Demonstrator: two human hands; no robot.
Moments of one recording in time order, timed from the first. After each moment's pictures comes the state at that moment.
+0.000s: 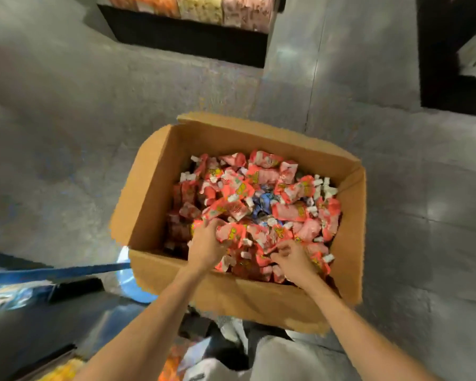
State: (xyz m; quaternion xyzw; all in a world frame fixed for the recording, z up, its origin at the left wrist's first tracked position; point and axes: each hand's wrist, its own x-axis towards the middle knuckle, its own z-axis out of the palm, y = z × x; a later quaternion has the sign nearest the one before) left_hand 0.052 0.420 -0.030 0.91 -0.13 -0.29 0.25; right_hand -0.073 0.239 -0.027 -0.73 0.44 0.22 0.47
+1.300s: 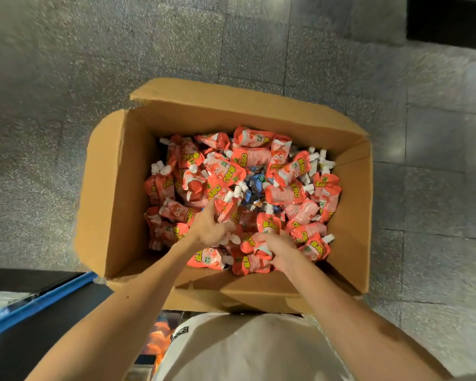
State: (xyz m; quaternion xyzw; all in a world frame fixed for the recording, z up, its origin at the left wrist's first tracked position) left_hand 0.114 0.388 -0.076 0.81 -0.11 -0.49 0.31; right_hand -0.036 0.255 -0.129 -0.36 0.69 0.17 0.60
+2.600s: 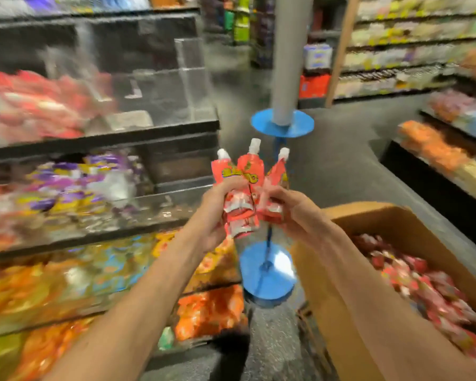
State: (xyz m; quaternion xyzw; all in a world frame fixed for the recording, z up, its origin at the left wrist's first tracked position) left_hand -0.274 0.621 0.304 0.49 0.21 0.09 0.84; right_hand -0.161 0.508 0.281 -0.50 -0.15 0.45 0.73
